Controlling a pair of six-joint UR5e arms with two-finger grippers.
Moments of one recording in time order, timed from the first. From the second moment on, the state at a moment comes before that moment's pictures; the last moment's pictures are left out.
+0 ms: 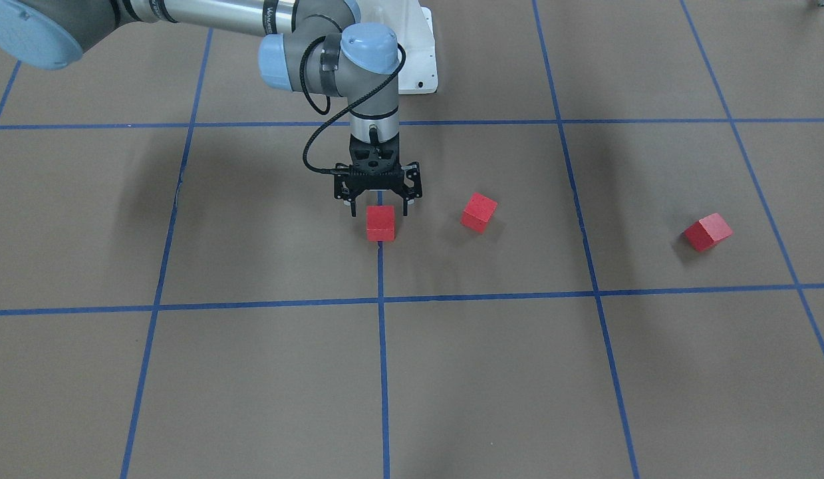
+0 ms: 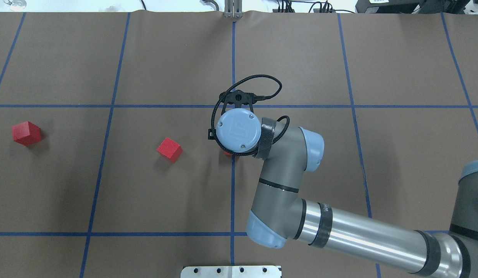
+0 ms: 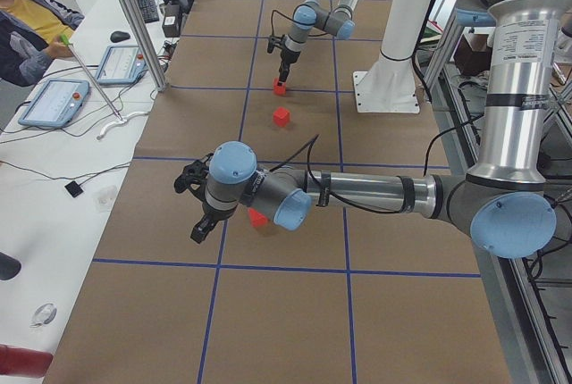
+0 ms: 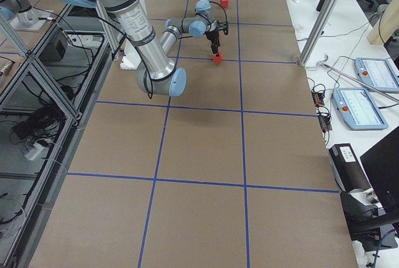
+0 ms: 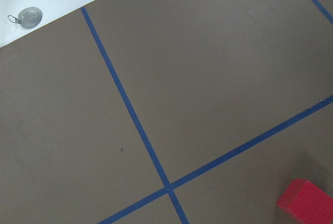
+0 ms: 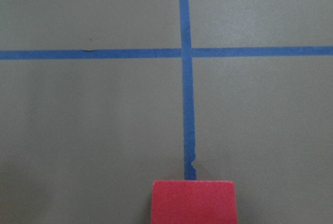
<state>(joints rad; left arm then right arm) -1.54 -1.60 -1.59 -2.05 -2.35 0.12 0.45 -0.79 1.60 -1.55 1.58 1.33</state>
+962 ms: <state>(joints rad) -1.01 -1.86 -1.63 -2.11 -2.31 -0.48 1.16 -1.20 1.82 -1.68 2.18 0.47</state>
